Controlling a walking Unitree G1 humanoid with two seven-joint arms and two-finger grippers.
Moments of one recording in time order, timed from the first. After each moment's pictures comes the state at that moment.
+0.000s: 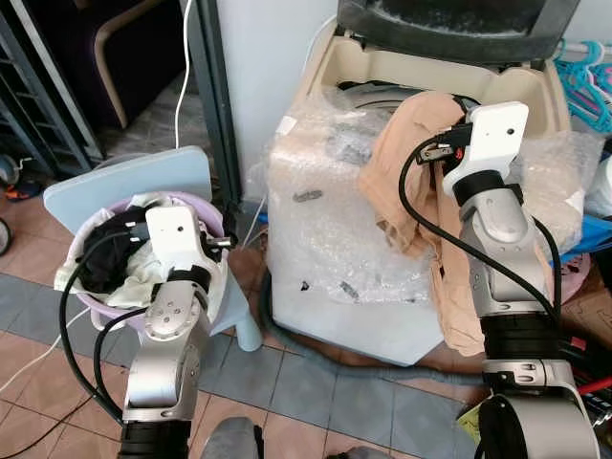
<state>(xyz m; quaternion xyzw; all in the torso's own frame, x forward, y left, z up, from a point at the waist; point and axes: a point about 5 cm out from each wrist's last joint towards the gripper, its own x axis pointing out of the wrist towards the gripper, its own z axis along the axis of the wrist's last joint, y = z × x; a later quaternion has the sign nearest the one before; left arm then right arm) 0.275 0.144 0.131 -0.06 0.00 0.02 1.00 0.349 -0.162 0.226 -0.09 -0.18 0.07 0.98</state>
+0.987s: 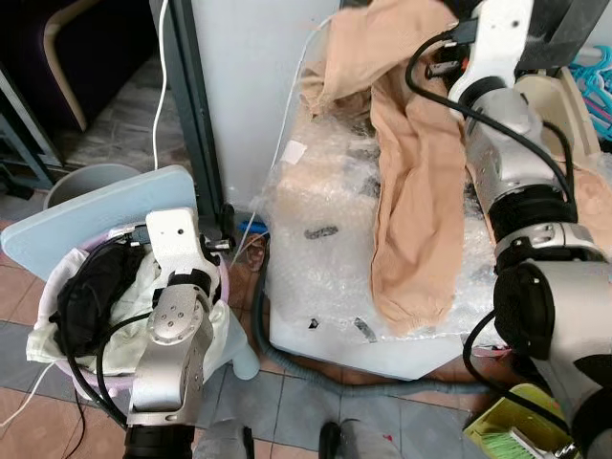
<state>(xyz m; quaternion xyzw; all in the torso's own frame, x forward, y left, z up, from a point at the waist) 0.273 0.140 0.126 -0.06 0.01 0.03 1.00 0.420 -0.182 0.235 -0.06 0.01 0.02 1.00</state>
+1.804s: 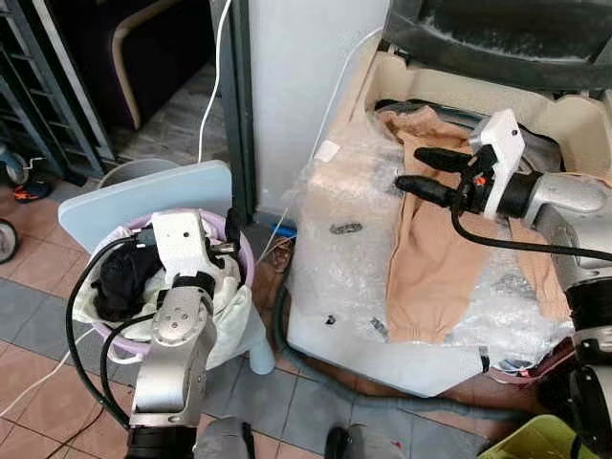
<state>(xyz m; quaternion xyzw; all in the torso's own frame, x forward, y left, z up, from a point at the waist) 0.274 0.133 0.127 -0.05 0.01 0.02 1.00 0.347 -0.230 0.190 -0.15 0.10 0.40 0.90</state>
